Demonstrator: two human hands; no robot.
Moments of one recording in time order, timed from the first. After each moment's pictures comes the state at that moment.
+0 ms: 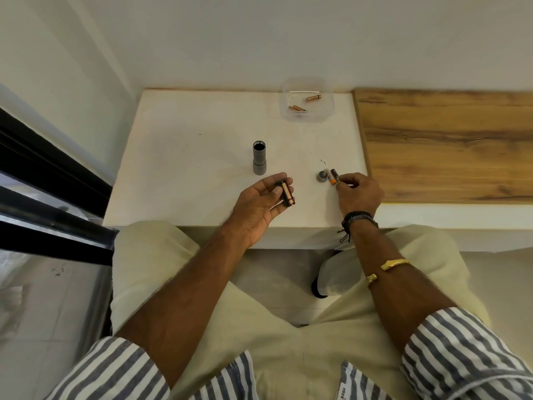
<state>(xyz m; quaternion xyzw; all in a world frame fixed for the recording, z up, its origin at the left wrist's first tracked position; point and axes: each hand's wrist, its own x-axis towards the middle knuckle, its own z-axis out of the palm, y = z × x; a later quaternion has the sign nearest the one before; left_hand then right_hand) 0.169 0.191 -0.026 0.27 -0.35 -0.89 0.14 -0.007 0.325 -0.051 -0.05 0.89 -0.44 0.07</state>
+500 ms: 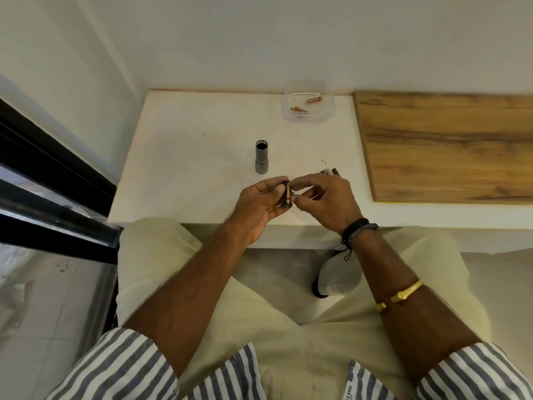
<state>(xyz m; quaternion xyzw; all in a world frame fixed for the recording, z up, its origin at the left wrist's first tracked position) 0.173 0.190 -0.027 0.32 -0.43 -0.83 0.13 0.047 0.319 0.000 -0.42 0.79 -0.40 0.19</state>
